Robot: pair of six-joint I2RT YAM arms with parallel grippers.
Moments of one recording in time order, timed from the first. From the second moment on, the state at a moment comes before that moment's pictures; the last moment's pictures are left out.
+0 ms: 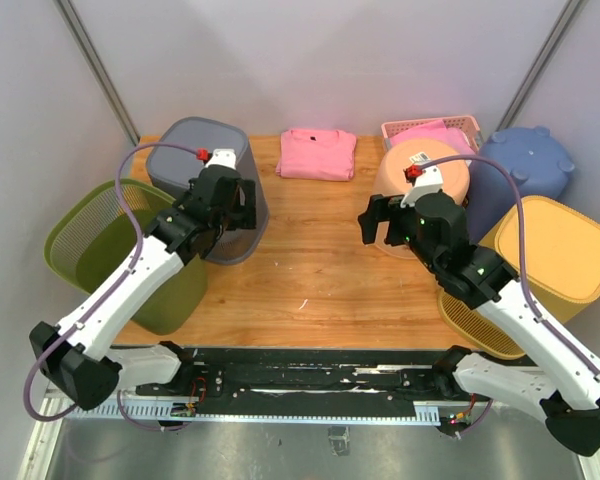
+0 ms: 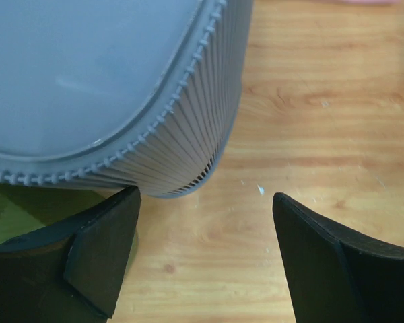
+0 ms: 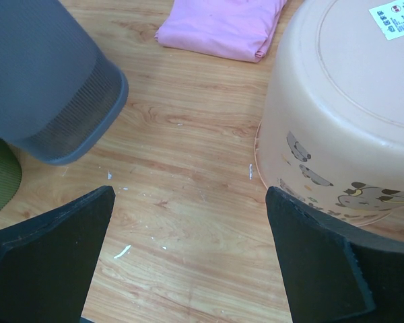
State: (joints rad) left arm -0.59 1.19 1.24 -0.73 -0.47 -0.37; right arm 0.71 0.95 1.09 -0.49 0.34 0.30
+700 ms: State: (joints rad) left arm -0.38 1.57 1.62 -0.55 -0.32 -0.19; right arm 0.71 0.84 1.04 -0.53 0.34 0.30
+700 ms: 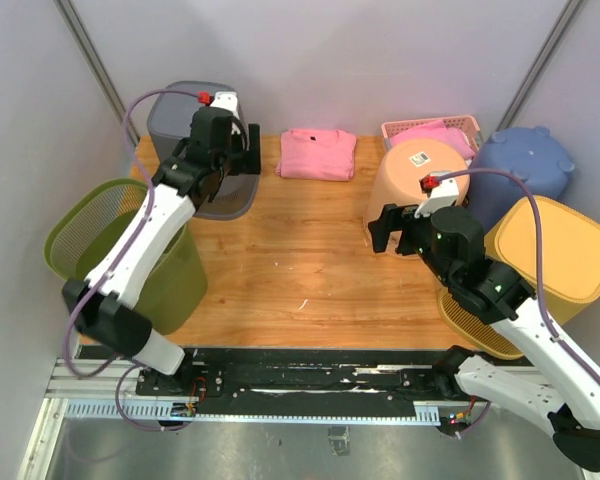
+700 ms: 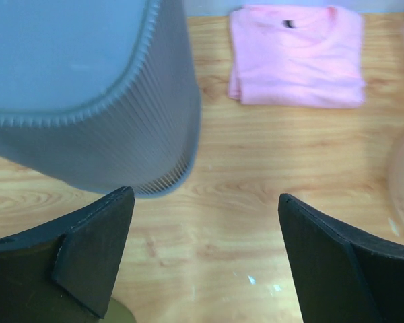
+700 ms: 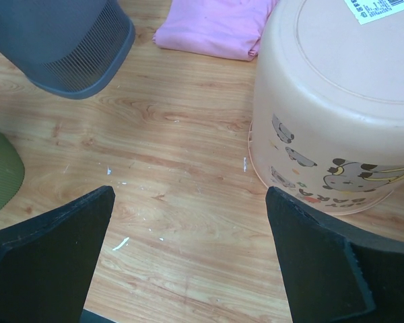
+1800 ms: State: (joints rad) left arm -0.48 1.04 1.34 -1.07 -0.39 -0.47; right arm 0.71 0.92 1.04 -0.51 0.30 0.29
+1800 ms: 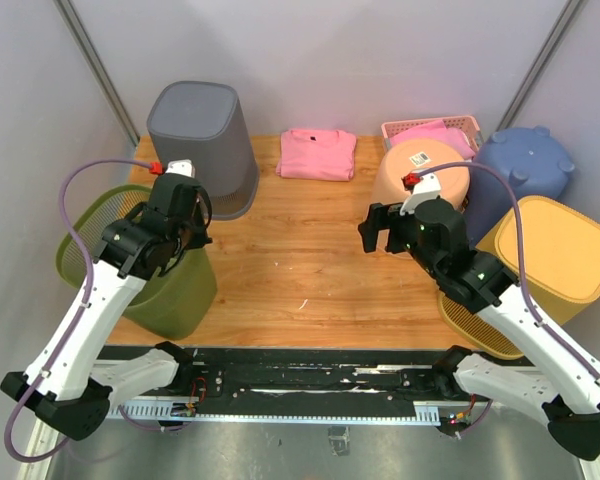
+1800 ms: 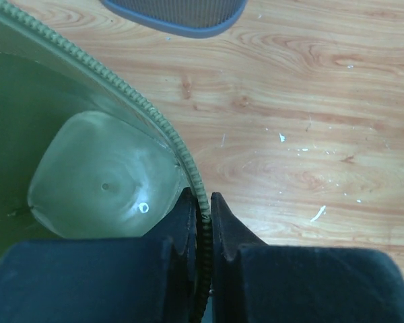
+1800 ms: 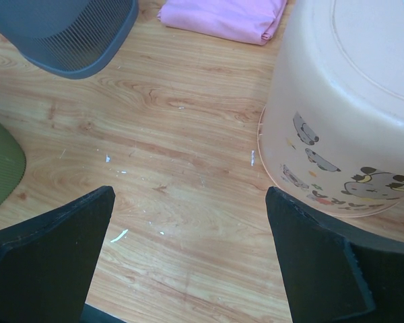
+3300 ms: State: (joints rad) left arm -0.33 1.03 0.93 -0.21 0.51 -1.01; right arm 0.66 0.86 1.21 -0.66 0.43 0.18
